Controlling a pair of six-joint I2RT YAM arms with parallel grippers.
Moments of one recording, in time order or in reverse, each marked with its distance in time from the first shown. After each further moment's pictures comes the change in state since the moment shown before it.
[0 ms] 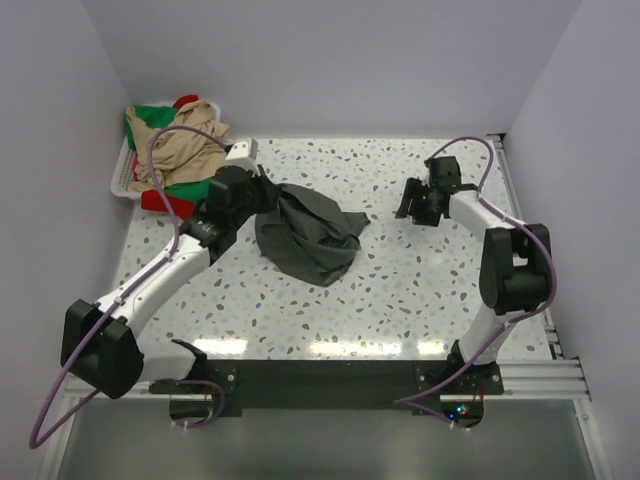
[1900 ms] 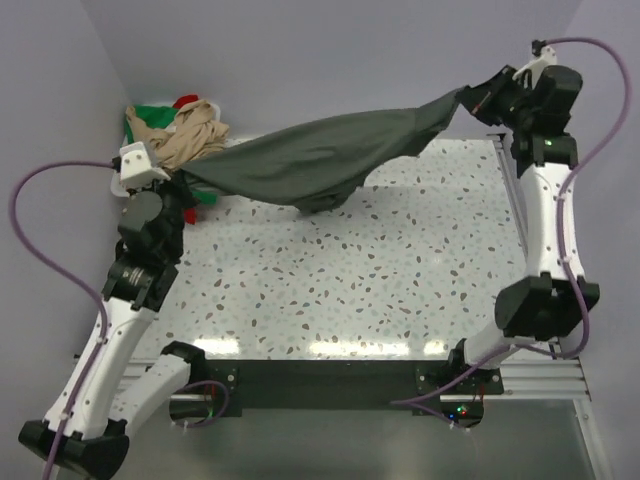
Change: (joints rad) left arm 0.190 -0.427 -0.021 -0.146 -0.392 0.179; right arm -0.243 -0.084 0.591 0.034 -0.374 0.183
